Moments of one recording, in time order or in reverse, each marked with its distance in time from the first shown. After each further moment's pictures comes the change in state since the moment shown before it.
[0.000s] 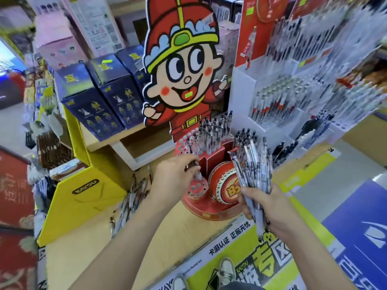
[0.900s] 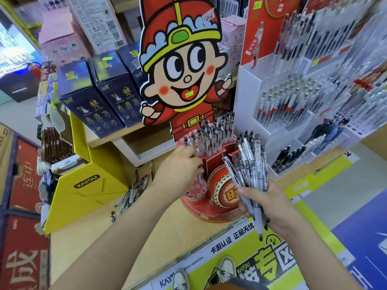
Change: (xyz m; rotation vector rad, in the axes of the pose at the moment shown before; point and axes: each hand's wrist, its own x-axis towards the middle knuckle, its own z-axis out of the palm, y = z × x) left_hand 0.026 0.004 0.012 0.427 -0.260 0.161; right_hand 0.028 -0.005 -0.021 -0.021 -0.111 0.056
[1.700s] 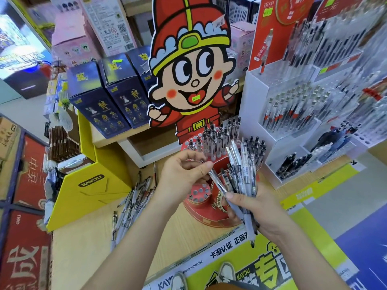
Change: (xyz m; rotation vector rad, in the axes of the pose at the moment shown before) left_hand -0.018 0.029 -0.033 -1.388 0.148 -0.655; right_hand 0.000 -0.011 0.028 0.002 -0.135 -0.050
